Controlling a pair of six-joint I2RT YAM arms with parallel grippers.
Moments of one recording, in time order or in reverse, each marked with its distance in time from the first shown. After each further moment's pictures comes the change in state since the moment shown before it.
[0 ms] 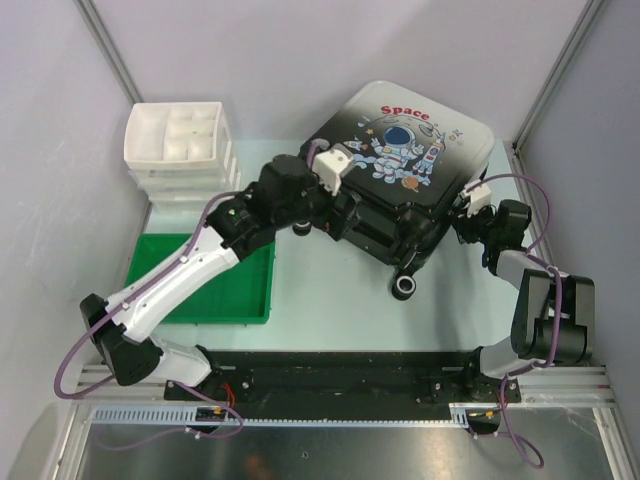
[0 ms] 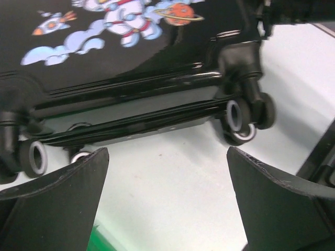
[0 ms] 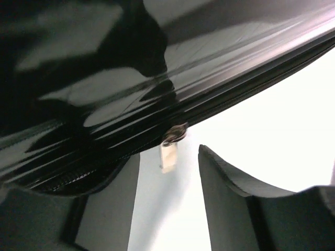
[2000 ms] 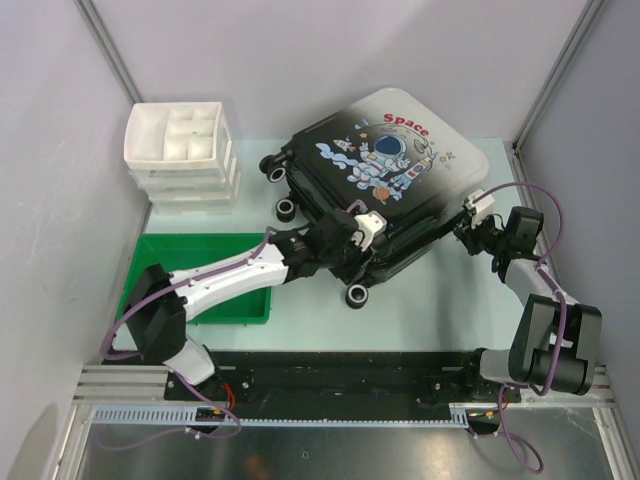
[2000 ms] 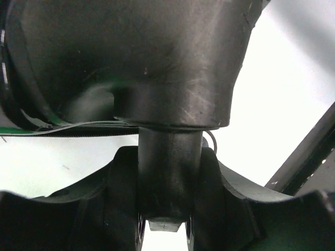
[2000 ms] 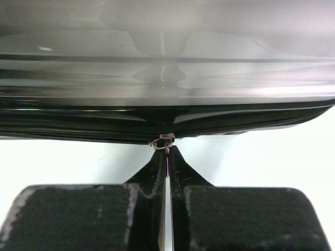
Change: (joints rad) left arm -0.182 0.203 -0.252 0.096 -0.092 -0.102; right arm -0.066 -0.163 -0.024 -0.231 -0.226 -0.088
